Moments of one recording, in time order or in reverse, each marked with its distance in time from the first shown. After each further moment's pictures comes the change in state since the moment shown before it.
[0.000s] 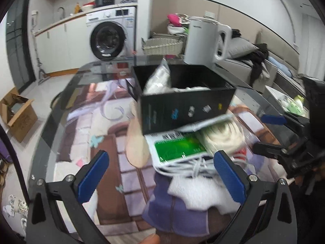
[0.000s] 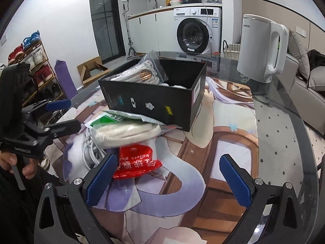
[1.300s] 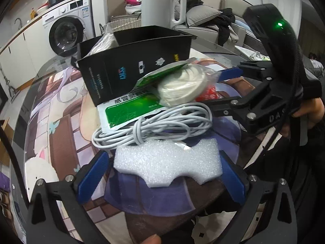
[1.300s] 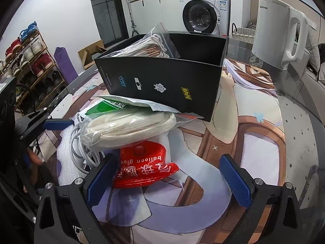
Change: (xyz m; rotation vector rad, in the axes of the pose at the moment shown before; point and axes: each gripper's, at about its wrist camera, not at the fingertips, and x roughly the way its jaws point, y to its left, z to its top) left arm 0.016 -0.037 -0.029 0.214 0.174 -0.153; right arm 0.043 0.015 0.009 -0.013 0.119 0.028
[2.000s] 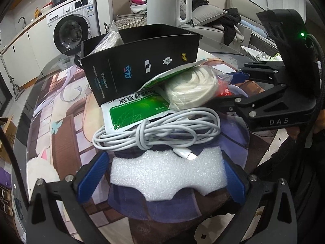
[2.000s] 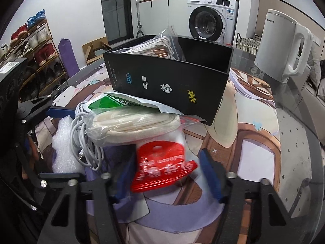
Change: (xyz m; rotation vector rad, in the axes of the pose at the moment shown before) left arm 0.006 0.001 0.002 -0.008 -0.001 0.040; right arm -0.007 0.008 -0.007 -0.083 -0.032 -0.027
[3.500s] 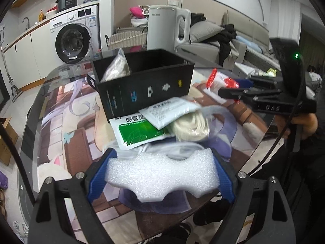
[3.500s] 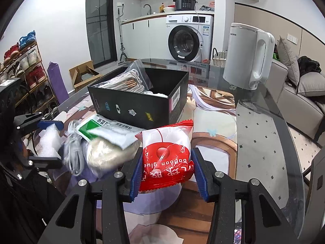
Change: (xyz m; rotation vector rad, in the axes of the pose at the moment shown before) left arm -0.042 0.012 0.007 -0.037 -0.116 -0.053; right arm -0.055 -0.036 -0.009 0.088 -0.160 -0.098
